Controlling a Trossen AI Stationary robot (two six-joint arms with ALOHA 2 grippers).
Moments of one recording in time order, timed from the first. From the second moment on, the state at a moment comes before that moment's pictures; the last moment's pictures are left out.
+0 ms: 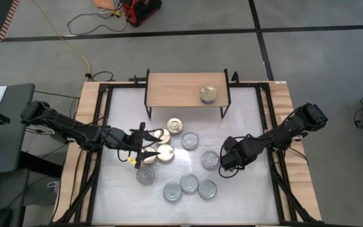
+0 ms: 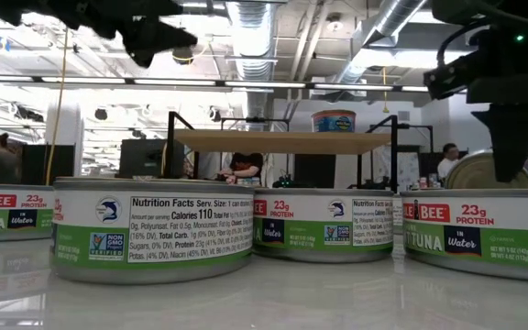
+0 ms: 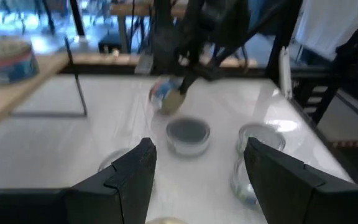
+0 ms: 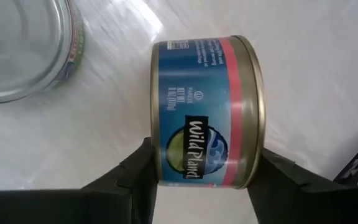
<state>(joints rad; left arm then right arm) -0.29 1.01 0.55 0.32 -0.26 -0.08 0.41 1.53 0.98 -1.16 0.26 1.17</state>
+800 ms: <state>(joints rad) -0.30 1.02 0.44 0.56 -0.13 -0.20 0.56 1.53 1.29 -1.32 0.99 0.60</state>
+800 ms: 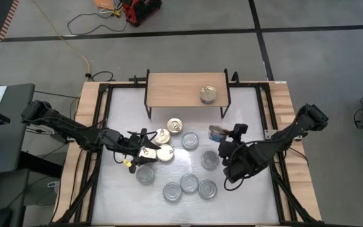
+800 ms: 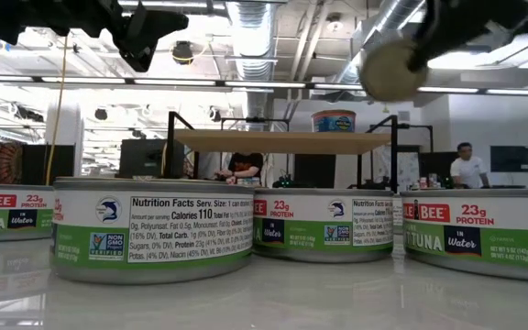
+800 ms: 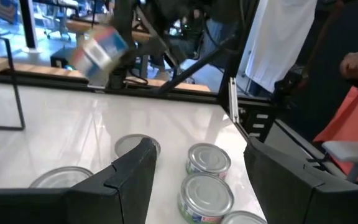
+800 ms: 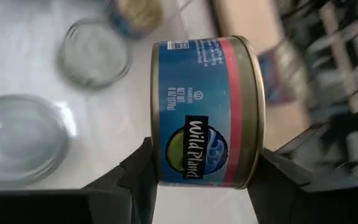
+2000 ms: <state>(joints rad) -0.31 1.02 0.44 0.50 -0.23 -0.28 -0.04 1.53 1.34 -0.68 1.08 -0.68</state>
